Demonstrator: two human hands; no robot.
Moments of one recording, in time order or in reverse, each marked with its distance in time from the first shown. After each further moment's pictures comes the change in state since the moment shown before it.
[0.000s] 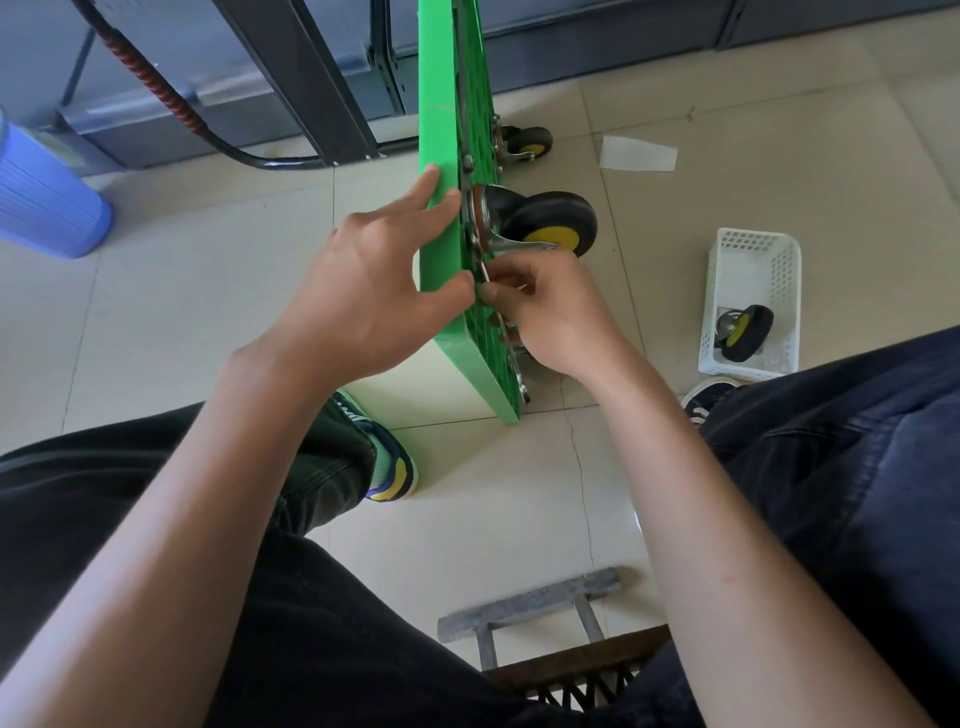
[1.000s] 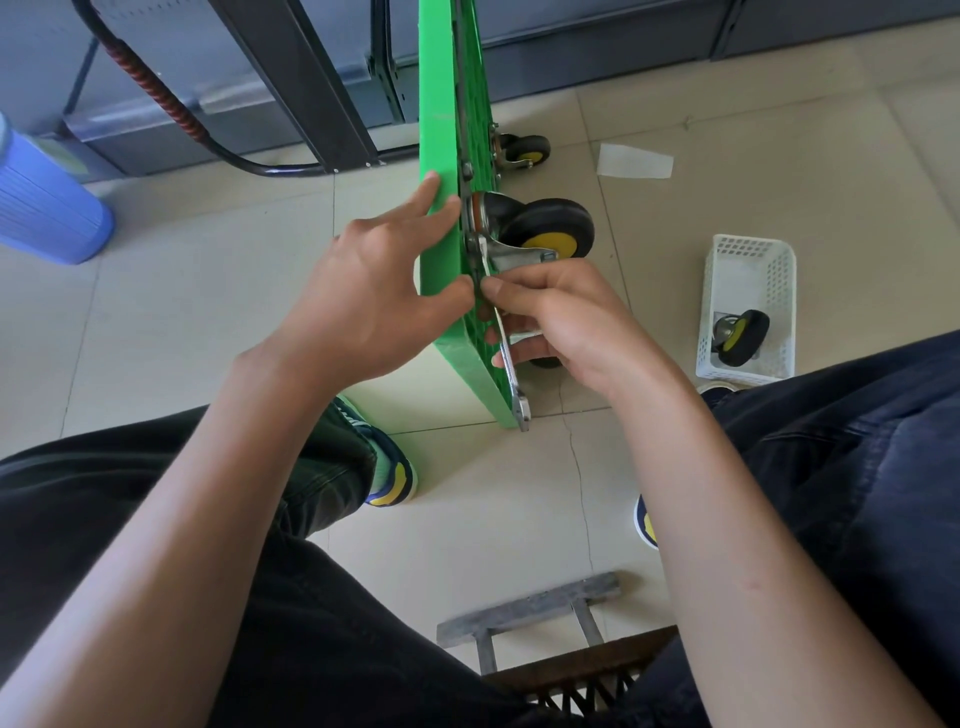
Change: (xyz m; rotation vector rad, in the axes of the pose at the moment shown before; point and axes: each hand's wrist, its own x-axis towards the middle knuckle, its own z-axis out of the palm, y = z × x) left_hand 0.002 -0.002 0.001 0.013 -0.001 0.012; right_hand -0.015 -0.019 -0.017 0.480 -0.152 0.236
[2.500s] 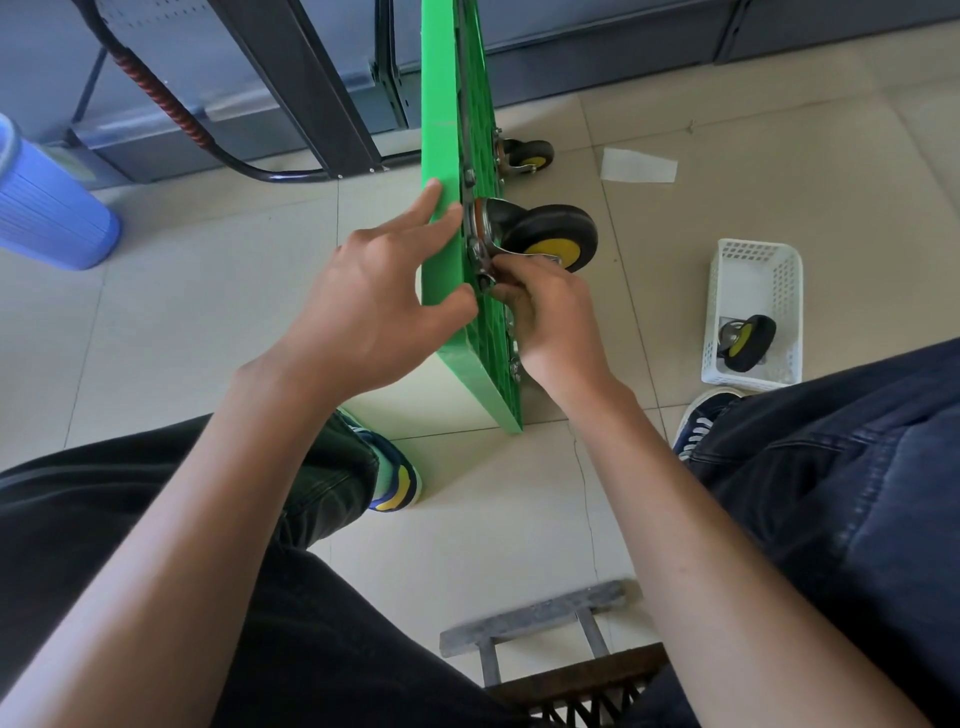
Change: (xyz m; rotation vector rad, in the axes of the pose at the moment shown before) left_hand -0.002 0.000 0.003 -0.025 0.016 -0.027; right_hand 0.033 0.037 0.009 -0.695 0.365 -0.643
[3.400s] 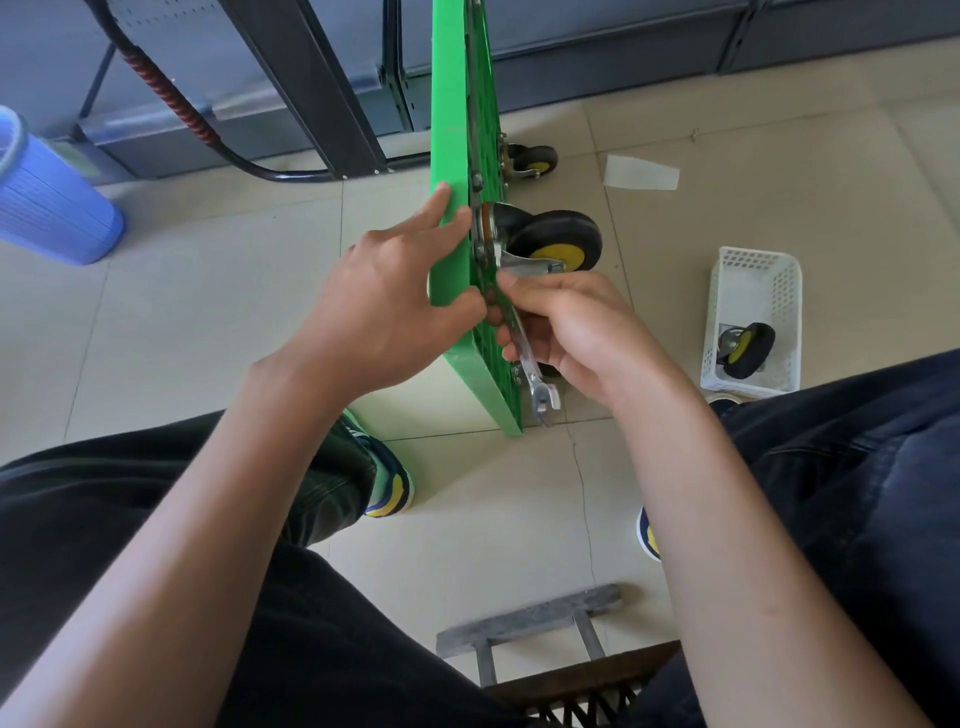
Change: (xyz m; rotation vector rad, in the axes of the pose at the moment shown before) left_hand 0.003 -0.001 0.001 0.028 -0.002 0.004; right_hand 0.001 -0.042 -0.045 0.836 -0.305 0.744
